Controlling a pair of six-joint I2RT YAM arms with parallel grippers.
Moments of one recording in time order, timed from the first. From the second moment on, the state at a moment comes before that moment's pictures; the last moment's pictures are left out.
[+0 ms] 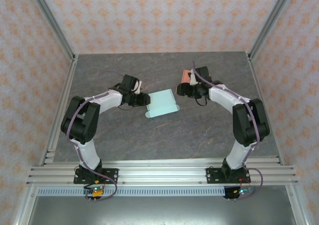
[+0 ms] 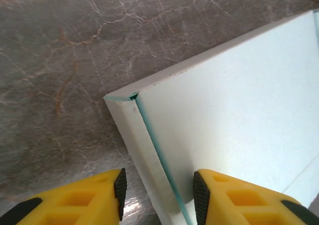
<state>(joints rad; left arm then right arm) -0.30 1.82 1.08 -0.26 0.37 -0.44 0.30 1.75 1.18 -0.34 -0.34 0.41</state>
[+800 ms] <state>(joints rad) -0.10 1.80 0.74 0.27 0.77 -0.56 0.24 1.96 1.23 -0.28 -0.80 0.56</state>
